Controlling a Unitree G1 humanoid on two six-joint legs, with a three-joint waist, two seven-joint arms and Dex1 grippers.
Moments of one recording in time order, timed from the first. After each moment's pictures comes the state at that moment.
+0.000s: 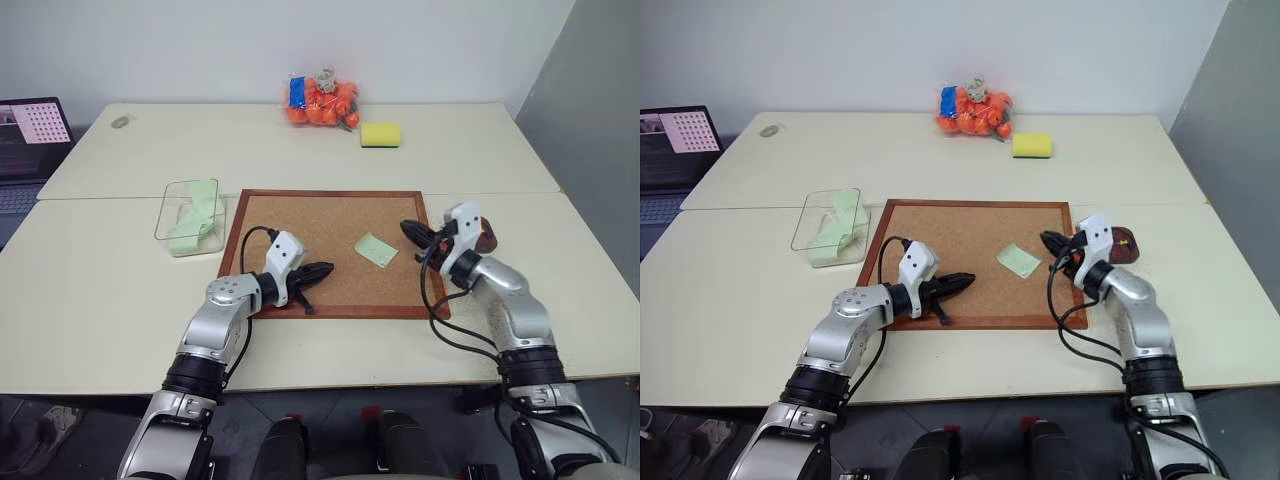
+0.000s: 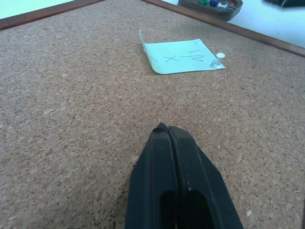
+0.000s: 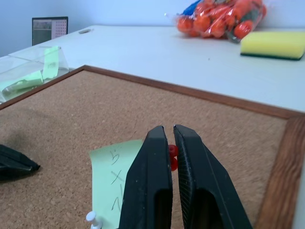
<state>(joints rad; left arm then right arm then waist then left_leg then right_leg) -0.44 0.35 -0.12 0.25 -0.18 0.28 -0.86 -0.46 -0.30 -0.06 0.18 0.30 0.27 0.63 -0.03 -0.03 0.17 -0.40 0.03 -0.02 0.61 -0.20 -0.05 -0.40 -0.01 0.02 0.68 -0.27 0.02</state>
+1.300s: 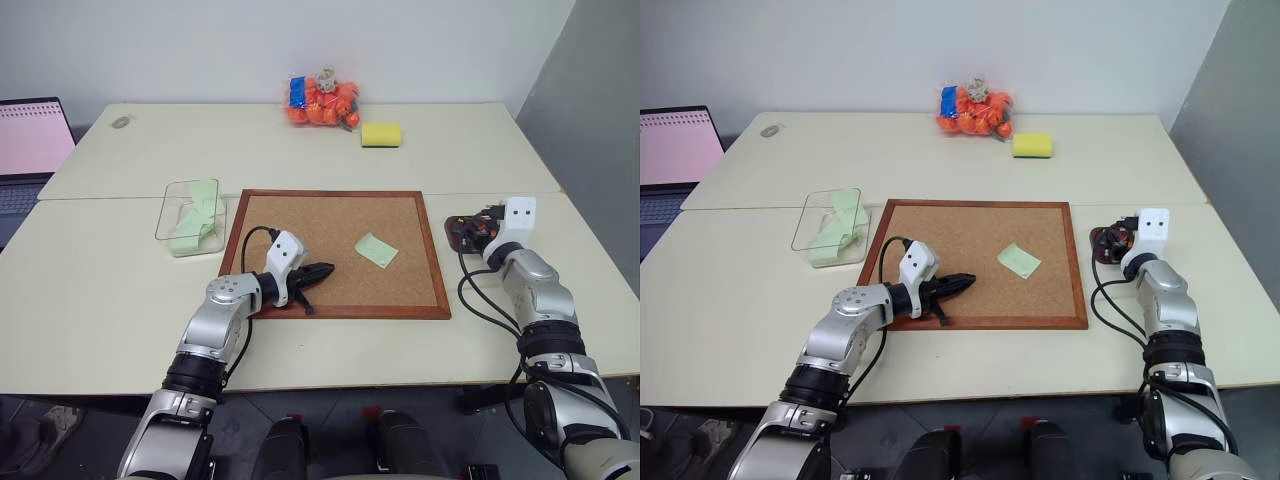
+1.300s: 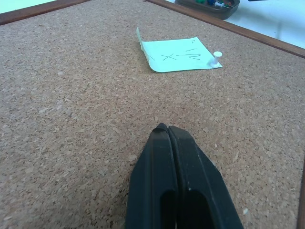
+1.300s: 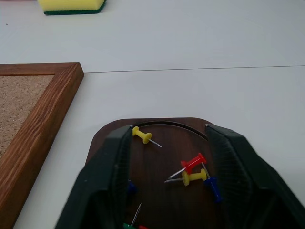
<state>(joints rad) -0.44 0.35 -0.12 0.24 -0.18 0.30 -0.87 -0.62 -0.38 -0.21 0.57 0.21 0.23 0.24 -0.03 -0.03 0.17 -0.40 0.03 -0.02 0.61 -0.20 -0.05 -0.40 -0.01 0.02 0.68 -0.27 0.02</state>
